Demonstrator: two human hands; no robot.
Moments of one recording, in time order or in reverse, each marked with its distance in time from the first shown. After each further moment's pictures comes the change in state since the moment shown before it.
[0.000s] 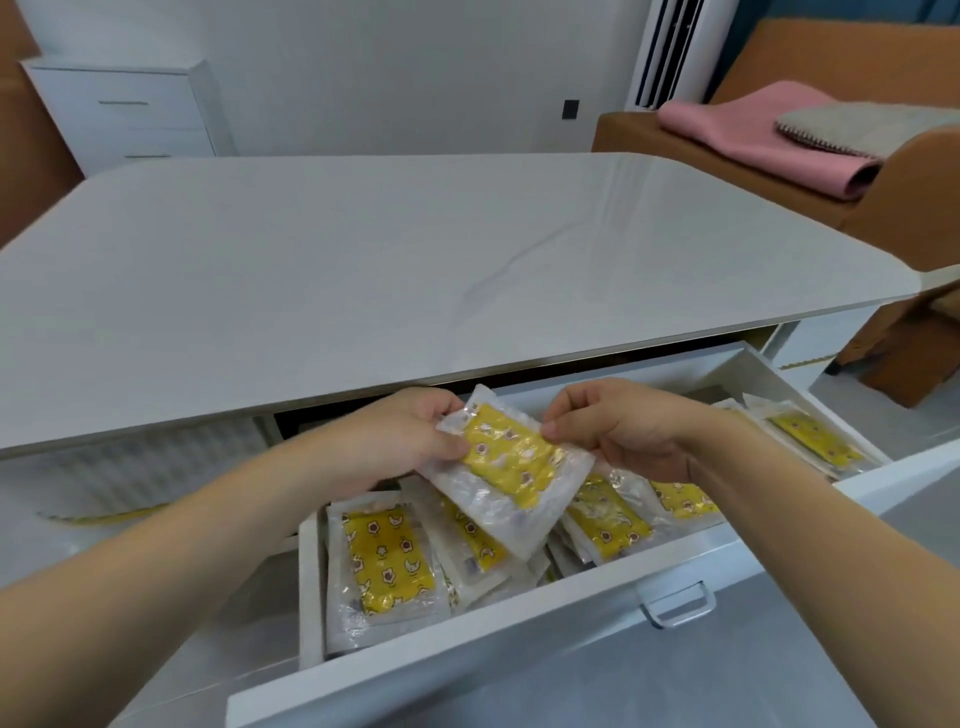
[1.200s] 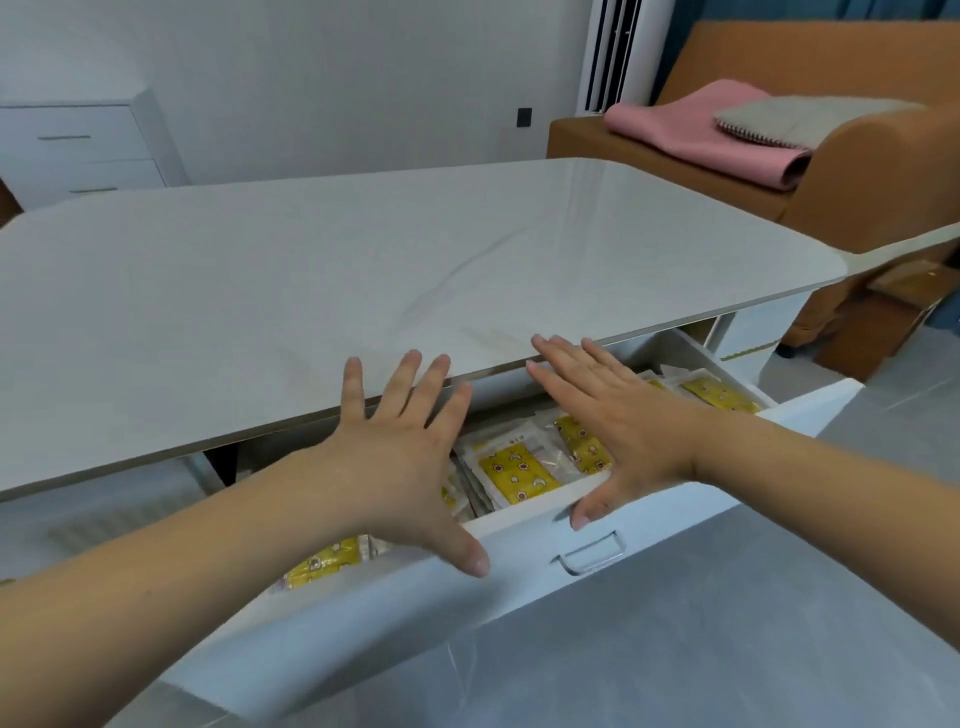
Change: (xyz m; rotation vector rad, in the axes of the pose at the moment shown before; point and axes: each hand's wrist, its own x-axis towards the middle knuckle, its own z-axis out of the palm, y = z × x) left_hand -0.004 0.054 0.050 1.372 0.018 -0.034; right_hand -0.028 0.021 -0.067 -1.691 0.164 -0.459
